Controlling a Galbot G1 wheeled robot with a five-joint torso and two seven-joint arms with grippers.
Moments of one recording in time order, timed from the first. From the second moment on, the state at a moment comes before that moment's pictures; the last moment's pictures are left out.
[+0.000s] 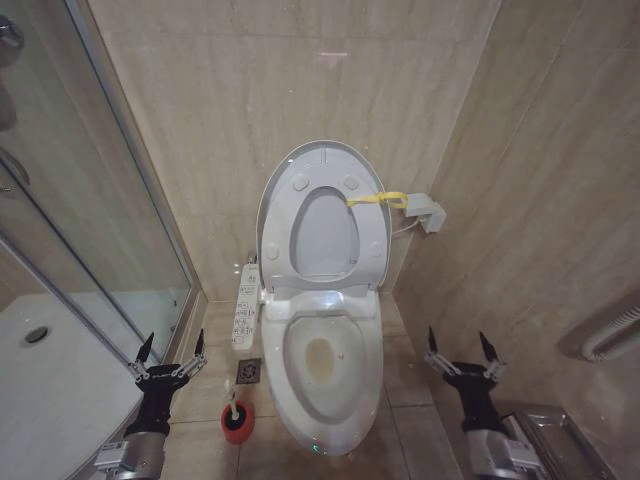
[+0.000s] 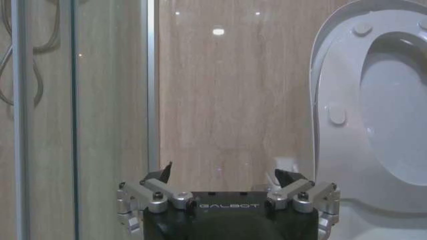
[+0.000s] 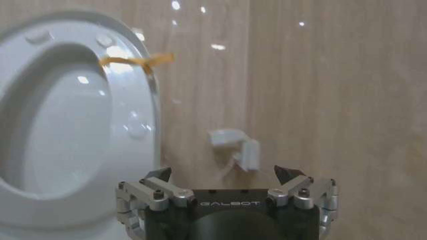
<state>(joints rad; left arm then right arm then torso) 1.64 -1.33 -0.64 -2.08 -0.24 -0.24 -0.08 -1.66 1.47 0.65 2.11 0.11 0.27 0.12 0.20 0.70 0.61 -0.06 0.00</state>
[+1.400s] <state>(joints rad) 1.64 -1.33 -0.64 -2.08 -0.24 -0.24 -0.08 -1.25 1.40 0.61 1.83 0.10 0.27 0.17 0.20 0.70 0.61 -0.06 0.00</state>
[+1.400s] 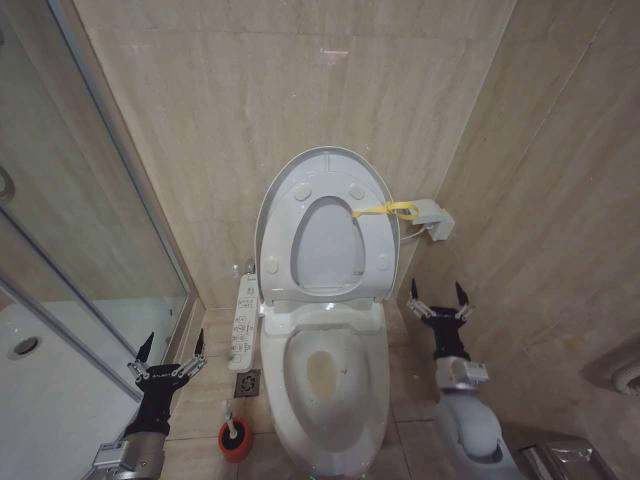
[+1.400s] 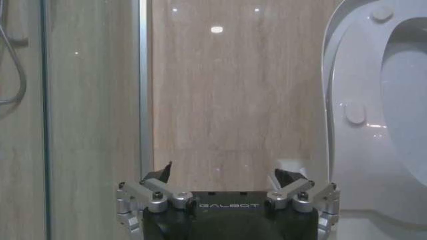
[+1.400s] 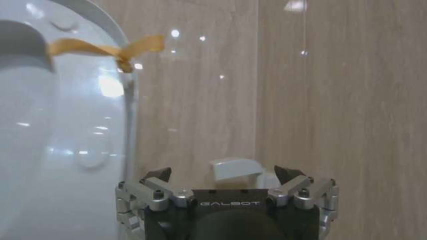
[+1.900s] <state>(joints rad) 1.64 -1.33 -0.64 -2.08 -0.24 -0.24 -0.08 -0.87 1.32 0.57 1.56 0.11 0.20 0.23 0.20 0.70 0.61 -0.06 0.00</state>
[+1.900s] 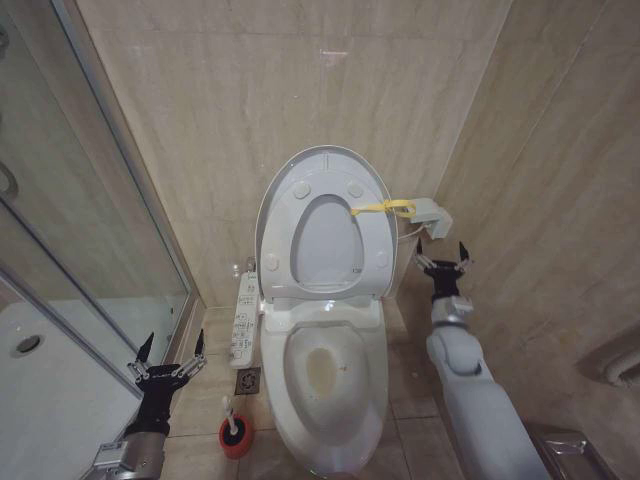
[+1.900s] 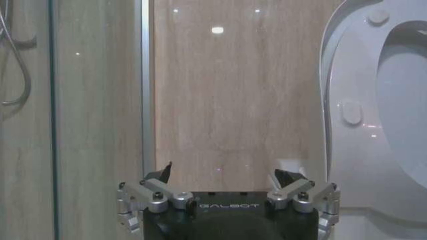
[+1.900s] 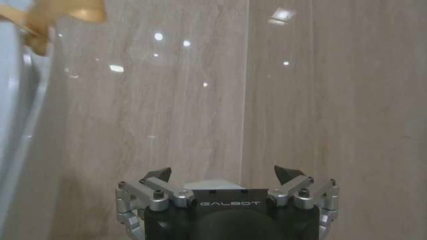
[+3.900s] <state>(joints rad) 1.64 -1.33 -0.64 -2.08 -0.24 -0.24 -0.08 -1.28 1.31 0.50 1.78 0.07 0.29 0.26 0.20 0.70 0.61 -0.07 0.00</state>
